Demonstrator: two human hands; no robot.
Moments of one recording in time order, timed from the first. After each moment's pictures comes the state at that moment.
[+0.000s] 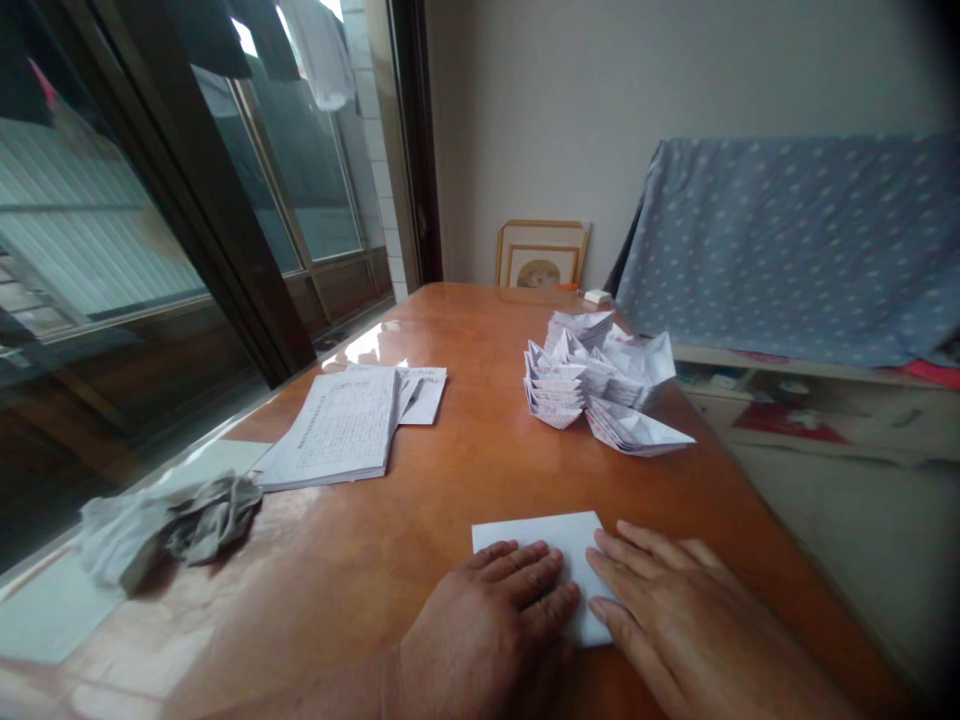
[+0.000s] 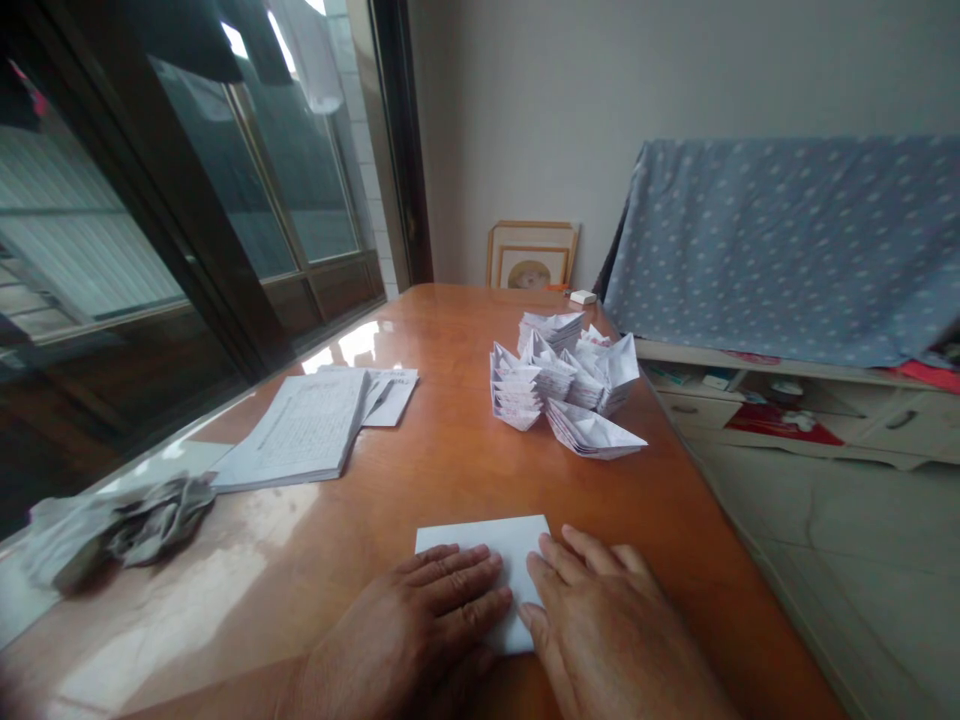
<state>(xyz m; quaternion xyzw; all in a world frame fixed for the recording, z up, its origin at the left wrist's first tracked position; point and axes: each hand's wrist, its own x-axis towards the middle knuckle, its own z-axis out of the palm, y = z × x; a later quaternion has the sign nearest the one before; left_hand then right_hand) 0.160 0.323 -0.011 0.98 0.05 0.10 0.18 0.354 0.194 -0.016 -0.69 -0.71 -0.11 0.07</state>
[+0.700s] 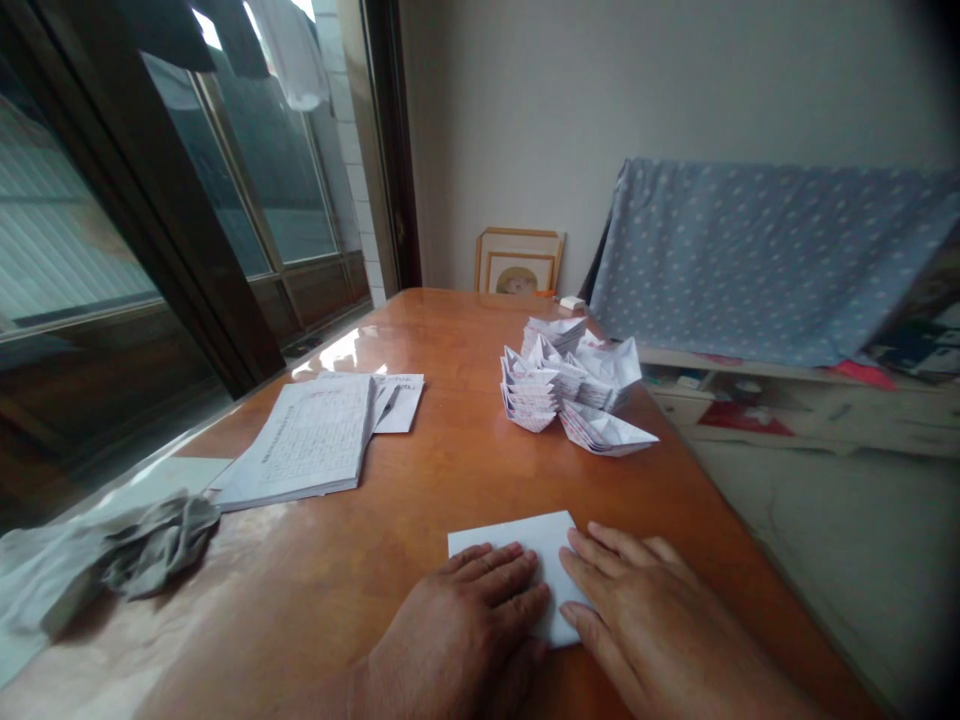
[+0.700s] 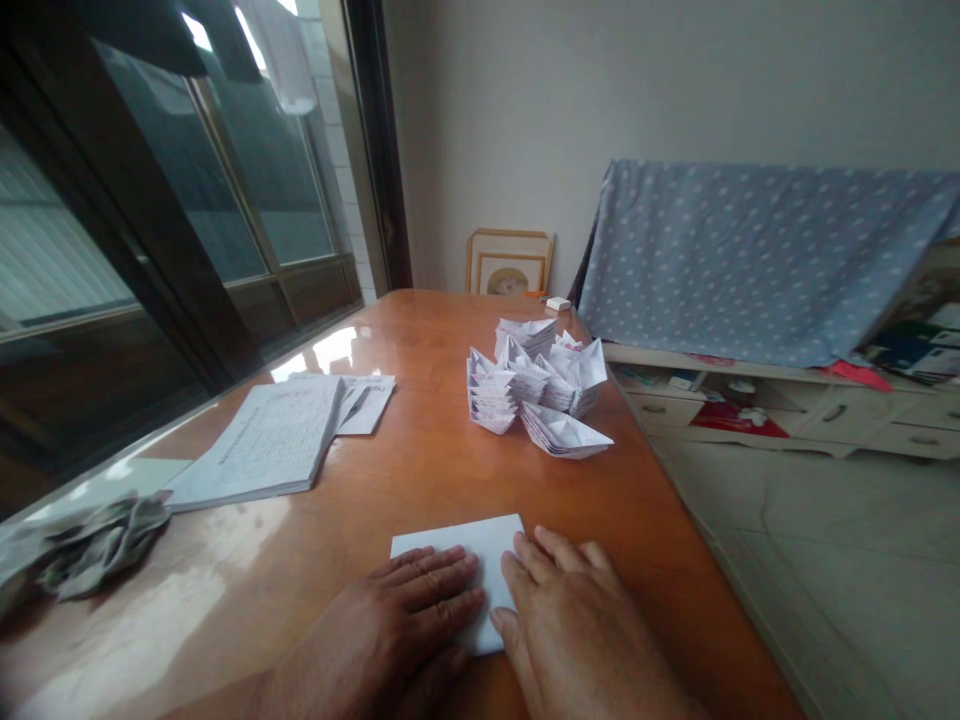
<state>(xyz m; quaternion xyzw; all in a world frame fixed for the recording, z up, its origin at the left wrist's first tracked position) 0.163 0.326 -0.007 0.97 0.05 0.09 0.21 0.346 0.193 -0.007 -0.73 -0.68 -0.06 0.07</state>
